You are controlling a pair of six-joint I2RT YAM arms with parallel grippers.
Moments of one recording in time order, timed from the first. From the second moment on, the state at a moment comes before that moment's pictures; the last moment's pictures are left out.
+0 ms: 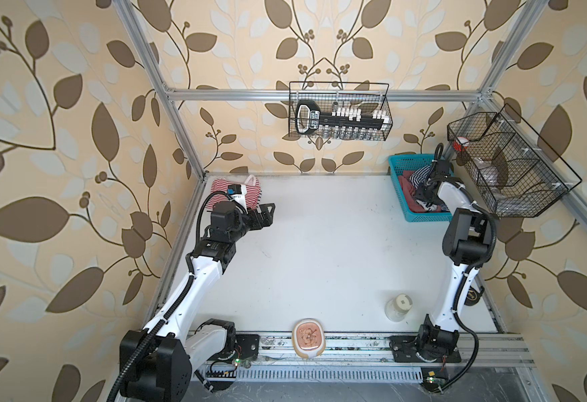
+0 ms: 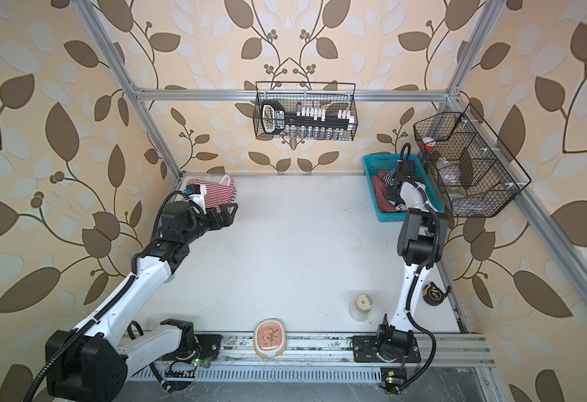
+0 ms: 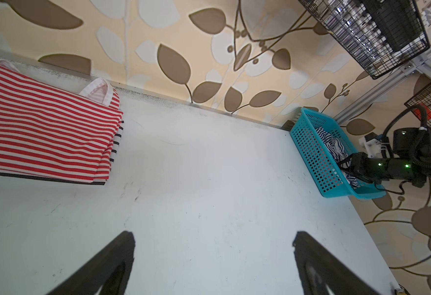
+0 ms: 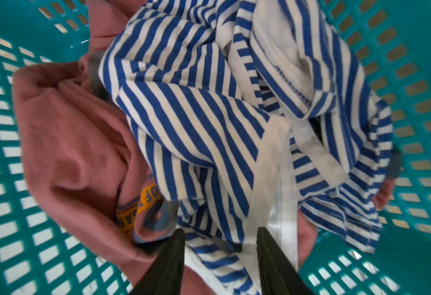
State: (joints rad) left arm -0.12 1.07 0.80 -0.08 0.26 -0.42; right arm -0.25 2.23 1.87 -0.63 0.18 0.15
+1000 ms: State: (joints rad) left arm -0.14 1.04 0.81 -0.10 0.28 -0.42; right arm -0.26 1.85 1.61 -0.52 0.12 0.17
